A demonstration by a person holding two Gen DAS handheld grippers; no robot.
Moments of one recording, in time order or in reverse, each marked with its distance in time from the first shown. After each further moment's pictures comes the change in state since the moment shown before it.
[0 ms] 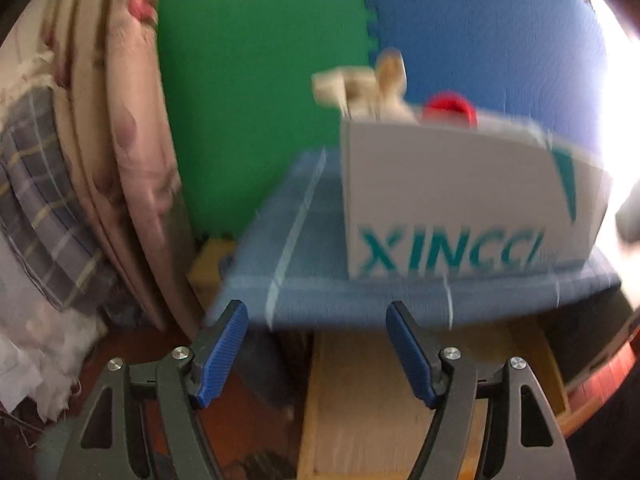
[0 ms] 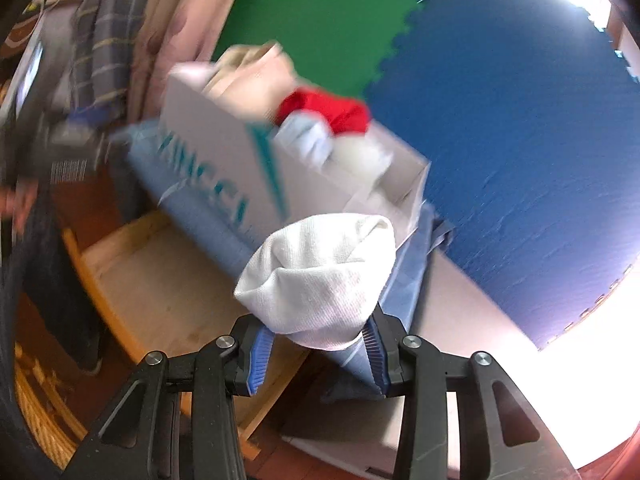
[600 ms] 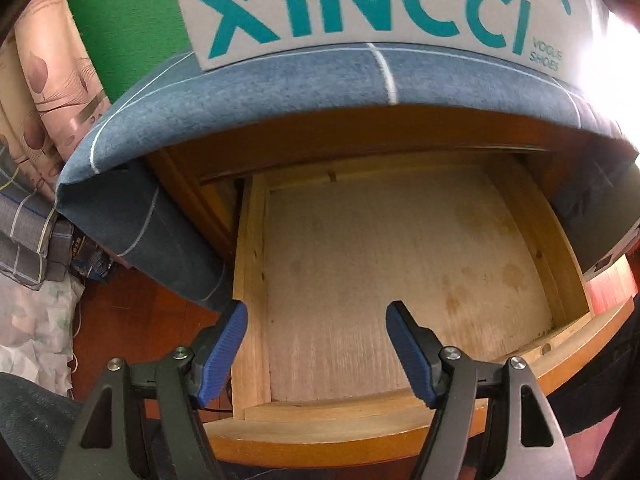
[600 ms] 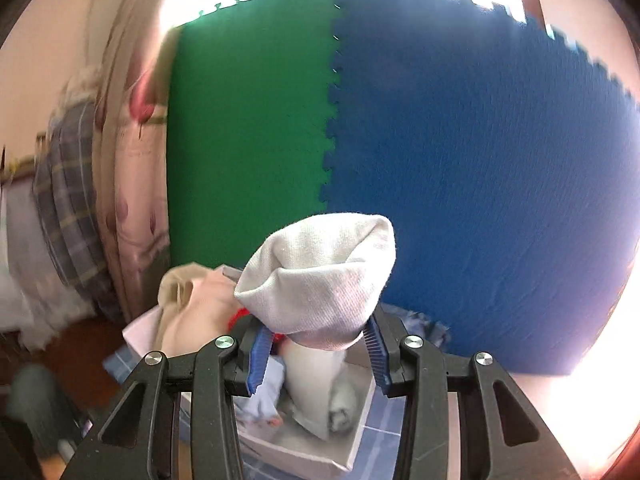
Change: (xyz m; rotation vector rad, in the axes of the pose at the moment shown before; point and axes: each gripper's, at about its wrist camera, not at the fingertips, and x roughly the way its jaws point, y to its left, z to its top) left arm 0.064 -0.052 -0.069 0.131 0.341 -0.067; right arm -0.001 -0.086 0.132 0.357 -0.310 0.060
